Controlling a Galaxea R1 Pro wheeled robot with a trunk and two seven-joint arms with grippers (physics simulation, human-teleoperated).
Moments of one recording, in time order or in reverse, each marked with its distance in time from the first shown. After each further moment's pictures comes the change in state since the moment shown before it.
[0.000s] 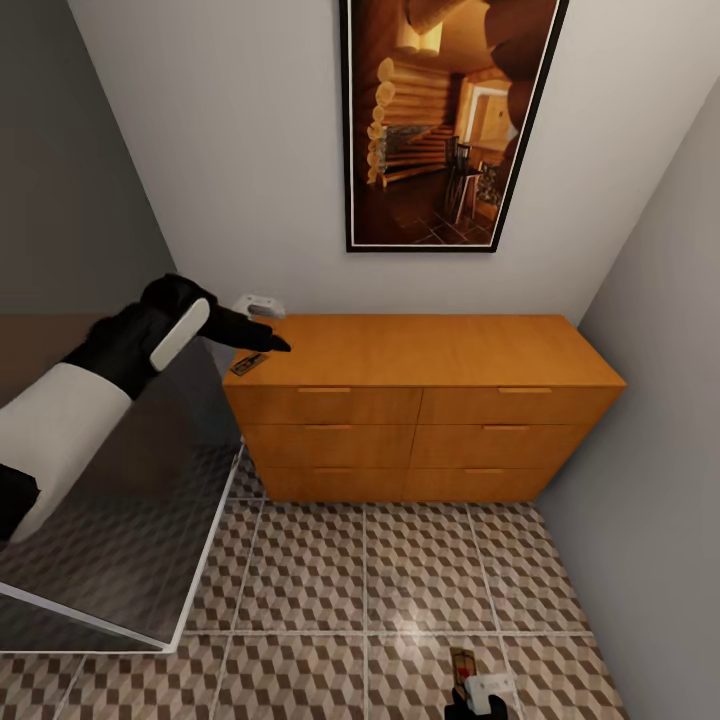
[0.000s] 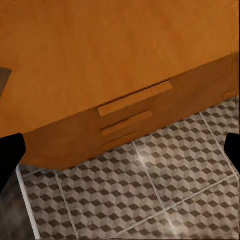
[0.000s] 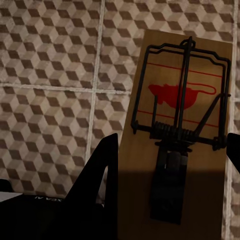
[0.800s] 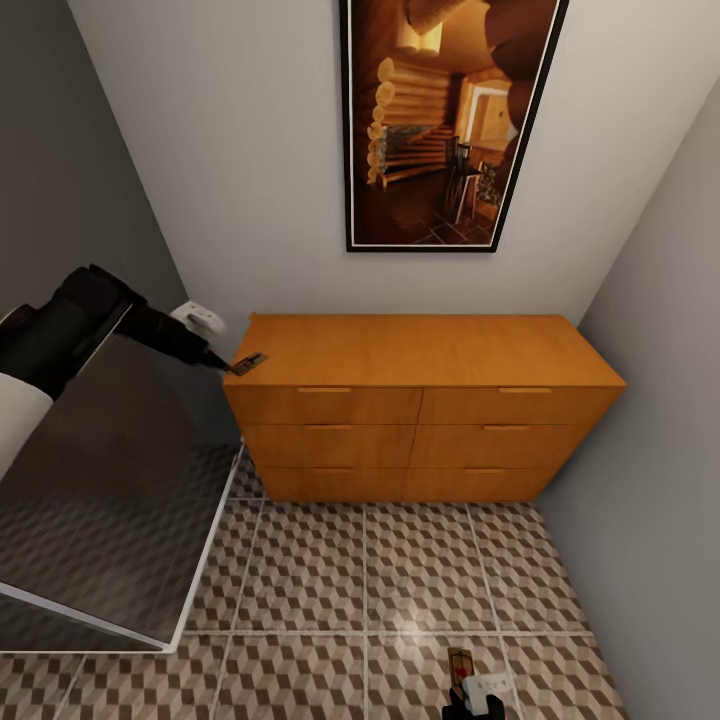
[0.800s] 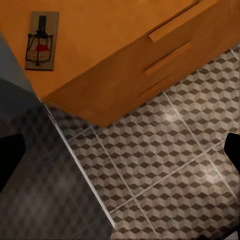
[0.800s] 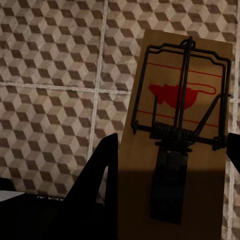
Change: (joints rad) left arm 0.000 0.203 0.042 -0.054 -0.642 -0.014 -0.691; right arm 0.000 0.005 0.009 0.000 0.000 0.000 0.000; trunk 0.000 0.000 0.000
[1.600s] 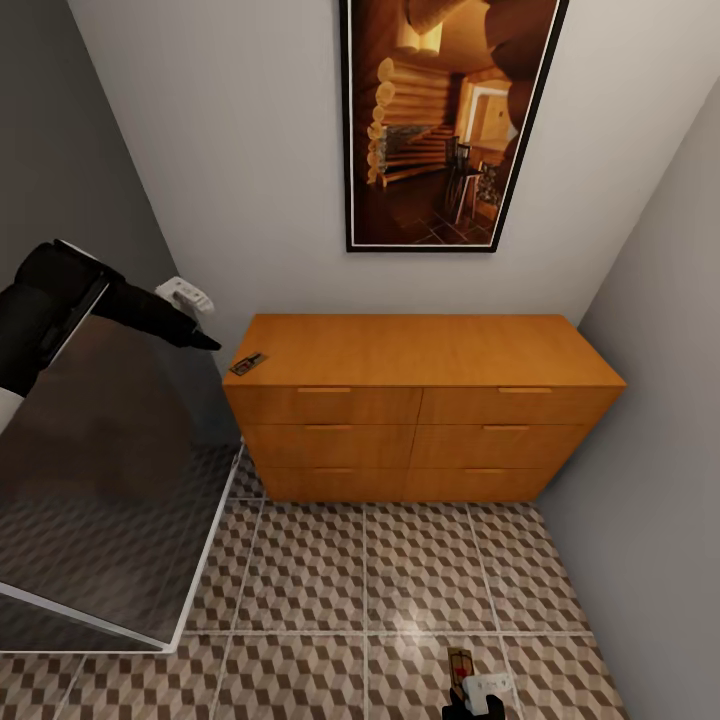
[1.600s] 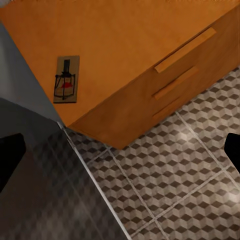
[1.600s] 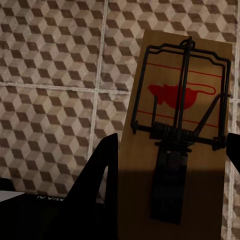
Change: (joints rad) left arm 0.000 0.061 0.029 -0.177 0.002 0.004 -0.008; right arm 0.000 -0.001 0.000 0.000 0.000 -0.001 0.000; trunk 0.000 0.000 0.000
